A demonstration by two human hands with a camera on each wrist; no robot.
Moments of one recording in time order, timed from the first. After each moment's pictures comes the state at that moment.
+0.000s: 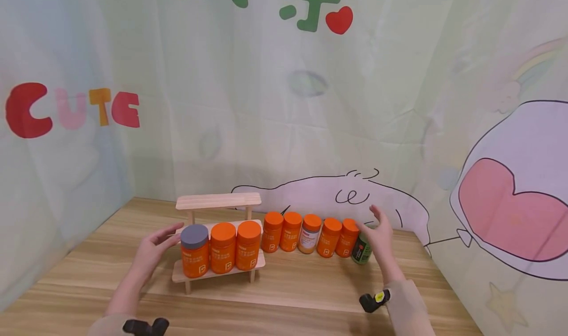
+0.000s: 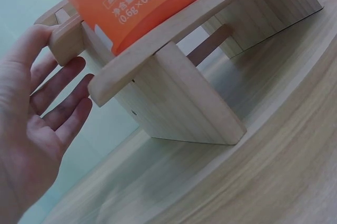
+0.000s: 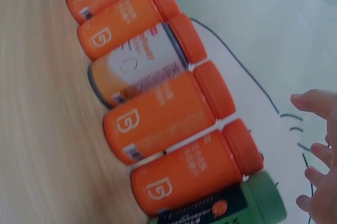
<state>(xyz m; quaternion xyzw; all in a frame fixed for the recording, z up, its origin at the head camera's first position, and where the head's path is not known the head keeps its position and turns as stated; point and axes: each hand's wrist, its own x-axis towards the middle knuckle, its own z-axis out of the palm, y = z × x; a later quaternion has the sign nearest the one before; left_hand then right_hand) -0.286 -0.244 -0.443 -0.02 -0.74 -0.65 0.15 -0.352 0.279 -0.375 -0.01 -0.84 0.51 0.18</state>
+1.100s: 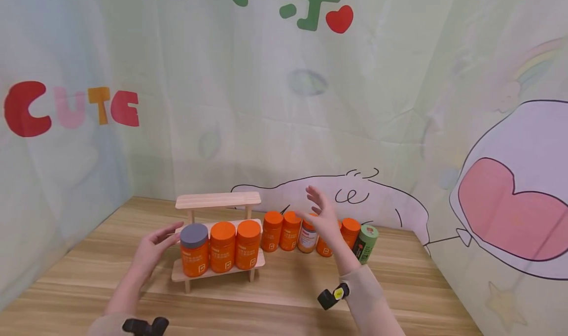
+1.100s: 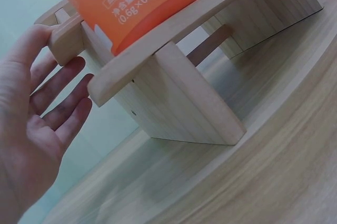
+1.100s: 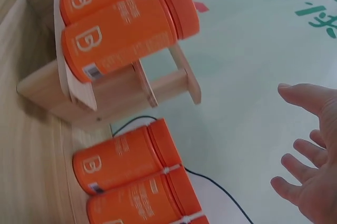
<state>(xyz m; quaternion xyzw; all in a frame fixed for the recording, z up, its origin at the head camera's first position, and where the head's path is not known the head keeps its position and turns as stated) -0.288 -0.245 -0.444 -0.02 -0.75 -0.64 0.15 -0.341 0.151 -0.342 0.19 -0.81 0.54 0.11</state>
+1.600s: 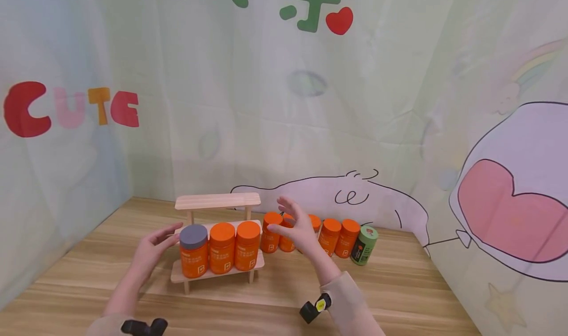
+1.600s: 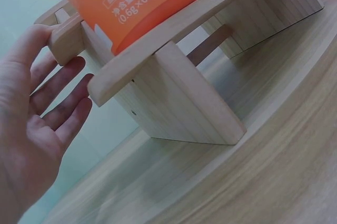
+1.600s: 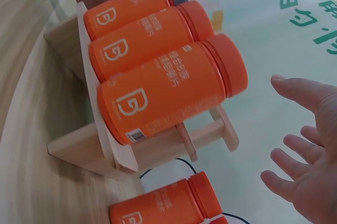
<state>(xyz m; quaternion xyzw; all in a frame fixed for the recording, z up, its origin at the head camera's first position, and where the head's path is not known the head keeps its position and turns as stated) -0.286 -0.245 -0.442 -0.01 -0.76 -0.64 0.15 -0.327 0.109 -0.358 0.26 -0.79 0.56 0.05</state>
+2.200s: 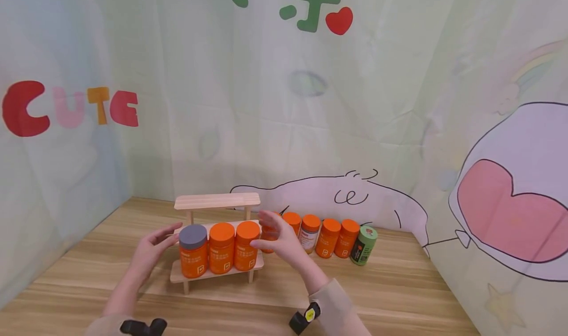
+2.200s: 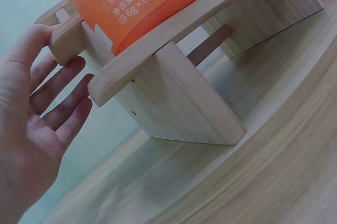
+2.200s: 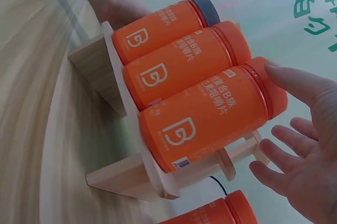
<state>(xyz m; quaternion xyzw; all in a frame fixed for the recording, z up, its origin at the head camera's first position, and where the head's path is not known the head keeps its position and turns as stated) -0.286 -0.244 -0.441 0.00 -0.75 -0.64 0.14 -0.317 0.087 -0.376 0.30 -0.77 0.56 -0.04</state>
